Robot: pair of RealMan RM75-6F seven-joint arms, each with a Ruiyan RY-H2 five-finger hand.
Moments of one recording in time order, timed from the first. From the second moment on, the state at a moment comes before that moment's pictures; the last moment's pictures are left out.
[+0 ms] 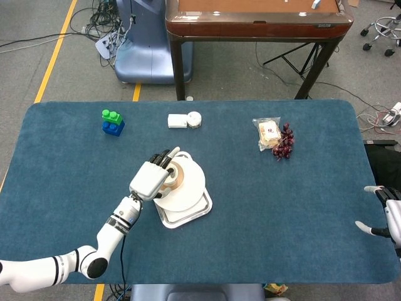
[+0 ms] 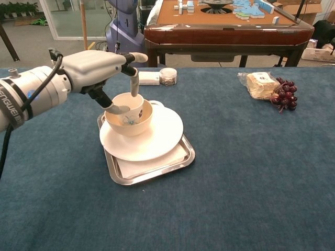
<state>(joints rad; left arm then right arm) -0.77 -1.59 -0.26 -1.54 1.19 0.99 0.59 0.09 -0.90 0.06 -1.74 -1.29 1.30 -0.01</state>
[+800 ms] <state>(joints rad) -0.83 -1.64 -0.24 -1.46 0.99 1.00 0.69 0.08 -0.90 0.06 -1.74 -1.29 1.30 0.01</state>
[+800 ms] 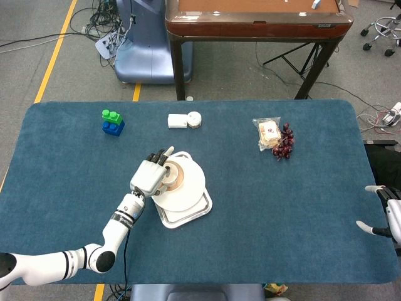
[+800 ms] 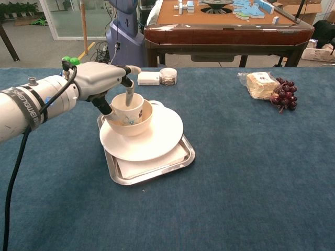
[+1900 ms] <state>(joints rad) -0.86 -1.65 -0.20 -1.44 0.91 1.03 0.70 0.09 -0.90 0.06 -1.74 -1.29 1.29 0.01</state>
